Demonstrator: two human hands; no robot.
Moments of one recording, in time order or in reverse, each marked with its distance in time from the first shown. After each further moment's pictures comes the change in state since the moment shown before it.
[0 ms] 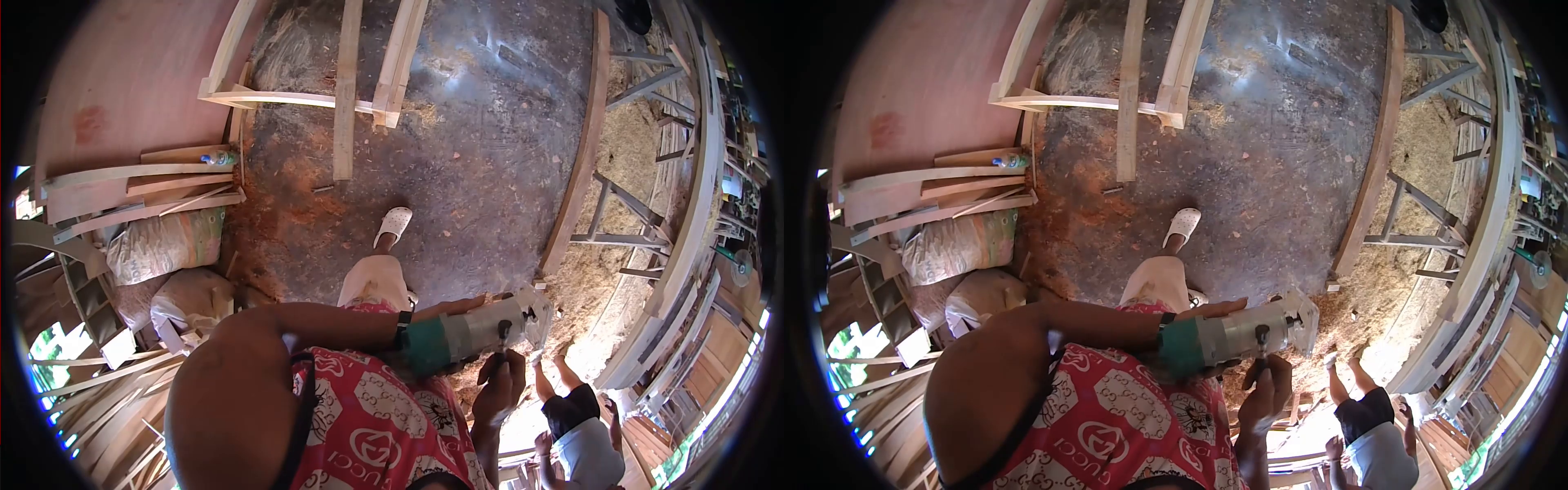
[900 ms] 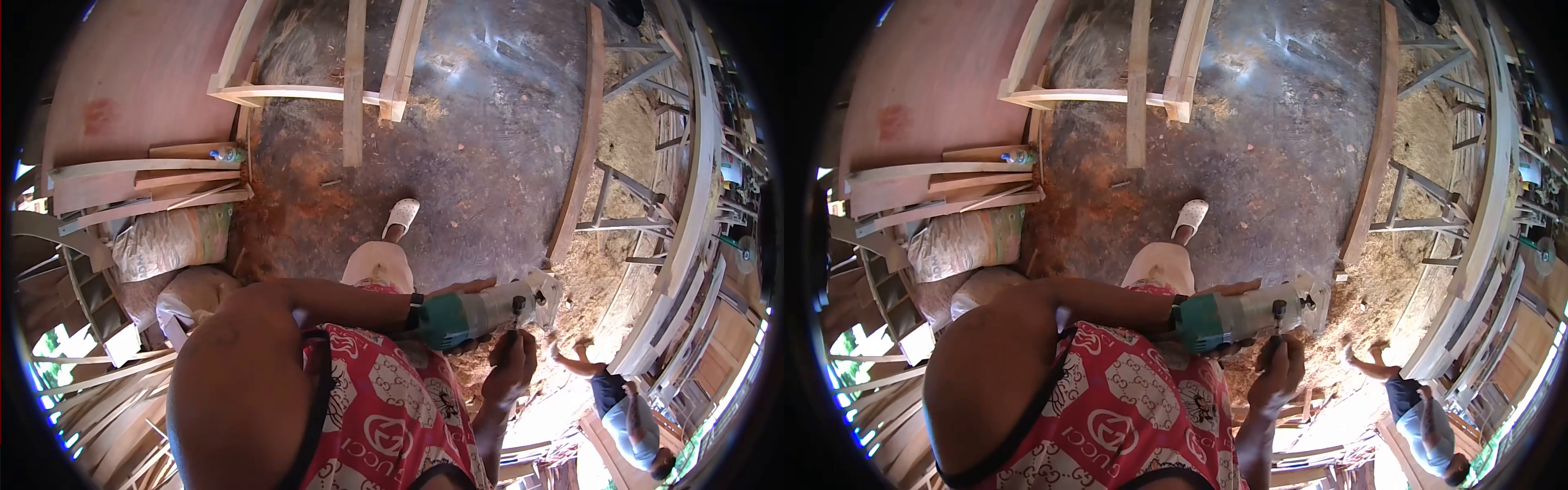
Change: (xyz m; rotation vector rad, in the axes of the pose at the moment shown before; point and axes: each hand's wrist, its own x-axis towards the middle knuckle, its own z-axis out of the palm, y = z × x) left_hand 0.010 -0.017 -0.052 0.384 -0.225 0.010; right_hand -0.034 0.036 -0.012 -0.601 -0.038 -0.533
